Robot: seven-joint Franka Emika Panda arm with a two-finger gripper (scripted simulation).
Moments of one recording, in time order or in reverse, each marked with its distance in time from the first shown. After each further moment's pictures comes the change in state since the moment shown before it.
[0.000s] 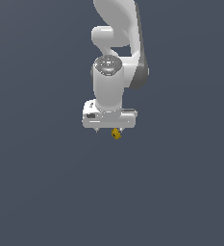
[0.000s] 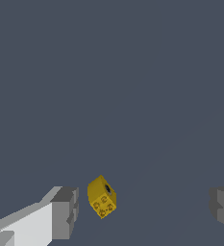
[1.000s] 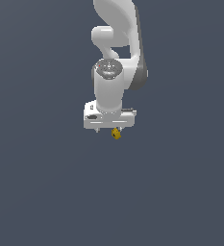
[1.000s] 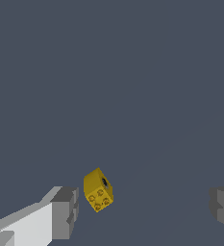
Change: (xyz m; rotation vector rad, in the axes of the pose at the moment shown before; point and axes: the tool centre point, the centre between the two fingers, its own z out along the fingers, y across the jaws) arm -0.011 0.001 0.011 -0.007 -0.027 -0.062
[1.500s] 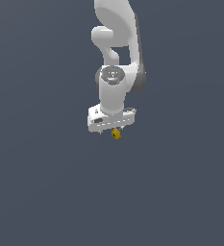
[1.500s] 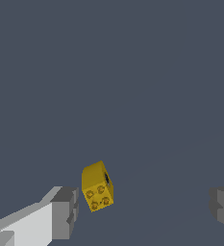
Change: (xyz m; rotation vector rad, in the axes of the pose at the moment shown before) arm -0.017 -0.011 0.031 -0.001 0.010 -0.184
